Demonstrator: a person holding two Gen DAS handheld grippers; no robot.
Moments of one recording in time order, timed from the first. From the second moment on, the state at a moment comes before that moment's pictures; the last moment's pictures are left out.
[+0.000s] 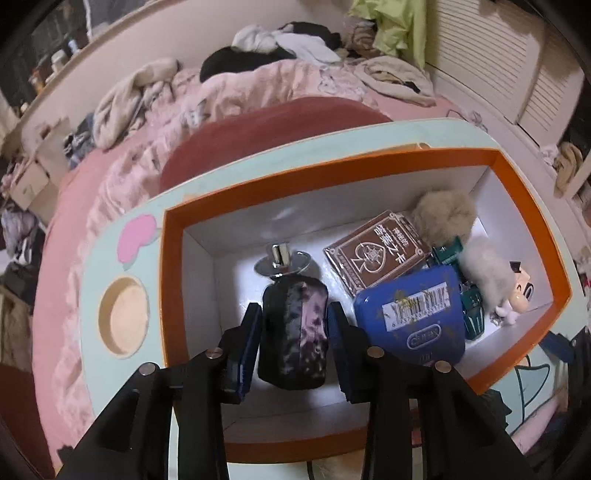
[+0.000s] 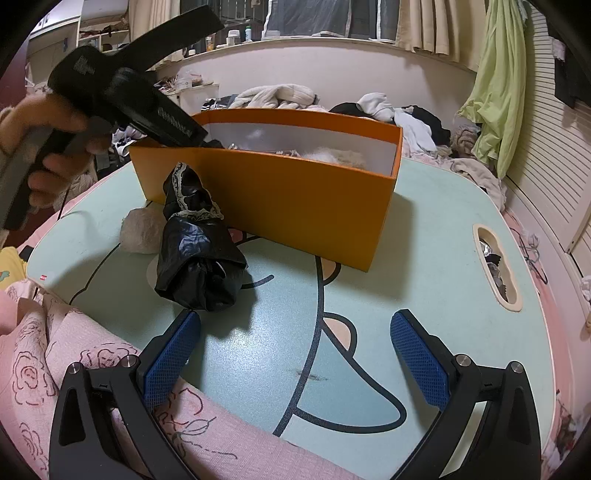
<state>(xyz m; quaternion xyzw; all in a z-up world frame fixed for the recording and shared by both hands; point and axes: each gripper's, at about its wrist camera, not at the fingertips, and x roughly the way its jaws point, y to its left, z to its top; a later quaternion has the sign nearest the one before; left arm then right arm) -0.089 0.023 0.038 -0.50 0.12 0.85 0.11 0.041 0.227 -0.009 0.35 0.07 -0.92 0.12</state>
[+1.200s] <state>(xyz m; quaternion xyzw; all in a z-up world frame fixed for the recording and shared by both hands) 0.015 -0.040 0.030 -0.36 -0.16 0.90 0.20 0.042 0.230 -0.007 0.35 0.07 -0.92 0.13</state>
